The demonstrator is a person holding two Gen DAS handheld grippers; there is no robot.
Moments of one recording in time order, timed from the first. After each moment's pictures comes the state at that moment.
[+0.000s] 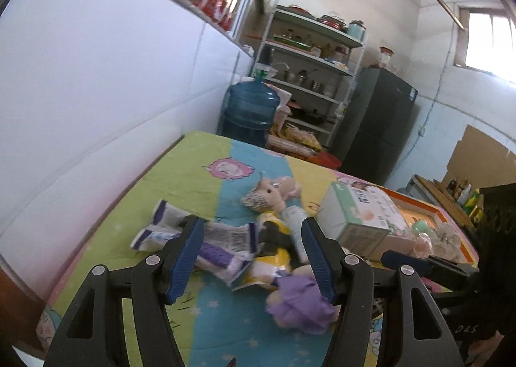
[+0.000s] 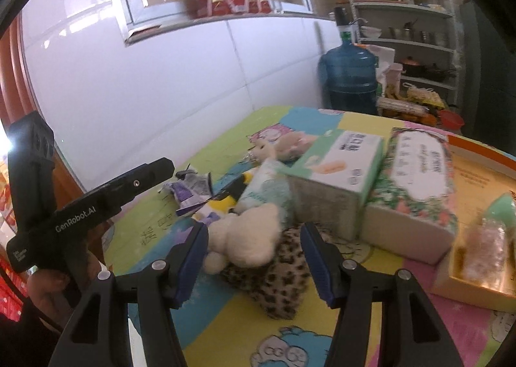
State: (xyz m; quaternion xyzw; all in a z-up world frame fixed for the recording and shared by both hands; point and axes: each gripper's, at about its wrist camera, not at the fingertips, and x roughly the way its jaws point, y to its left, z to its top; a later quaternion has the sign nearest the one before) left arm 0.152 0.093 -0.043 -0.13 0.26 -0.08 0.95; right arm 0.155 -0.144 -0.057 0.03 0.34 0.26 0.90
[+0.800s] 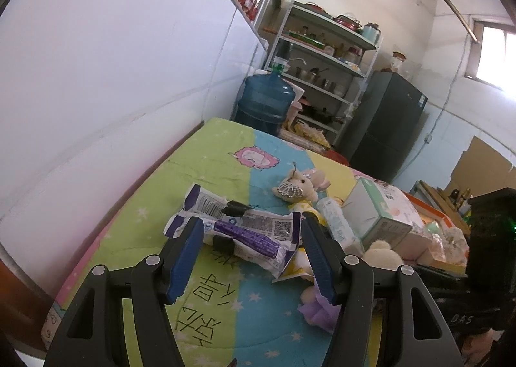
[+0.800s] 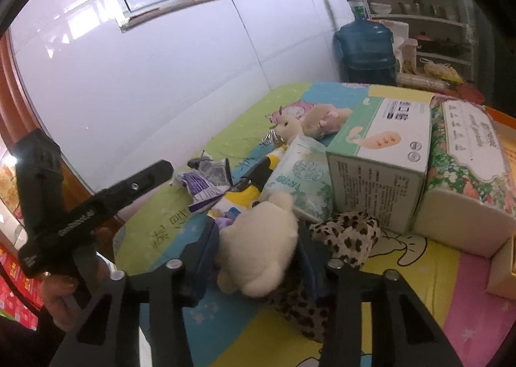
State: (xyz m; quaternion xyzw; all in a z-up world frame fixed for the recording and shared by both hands) left arm 0.161 0.121 -0.067 -0.15 0.28 -0.07 0.95; right arm 0.171 -0.125 -0.081 0.07 0.37 0.30 0.88
